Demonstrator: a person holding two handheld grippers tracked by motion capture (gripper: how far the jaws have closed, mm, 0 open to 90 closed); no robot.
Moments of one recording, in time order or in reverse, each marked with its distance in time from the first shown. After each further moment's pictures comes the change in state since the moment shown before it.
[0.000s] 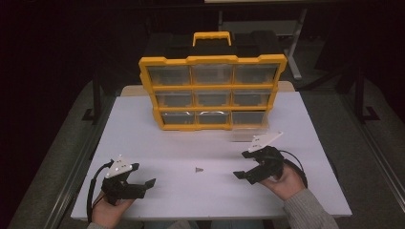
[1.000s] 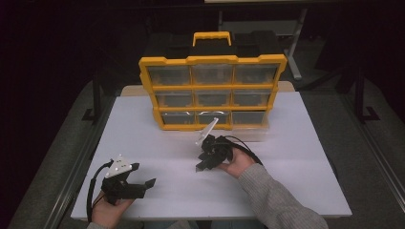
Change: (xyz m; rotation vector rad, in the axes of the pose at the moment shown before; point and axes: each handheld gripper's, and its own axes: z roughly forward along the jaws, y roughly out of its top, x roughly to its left) left arm 0.002 0.001 -0.002 0.010 -0.007 0.021; right arm 0.005 0.088 0.109 0.202 0.179 -0.196
